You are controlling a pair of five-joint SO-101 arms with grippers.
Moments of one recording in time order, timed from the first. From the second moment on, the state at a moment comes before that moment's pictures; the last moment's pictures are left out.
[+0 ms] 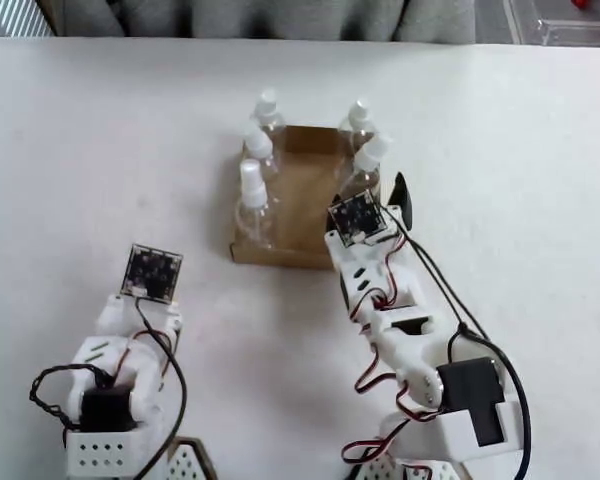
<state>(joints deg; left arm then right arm) -7.1 -104.1 97.1 59.6 -12.7 -13.5 -3.3 71.5 -41.0 21.7</state>
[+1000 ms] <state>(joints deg) -7.1 -104.1 97.1 59.6 -12.7 -13.5 -3.3 71.5 -41.0 22.0</state>
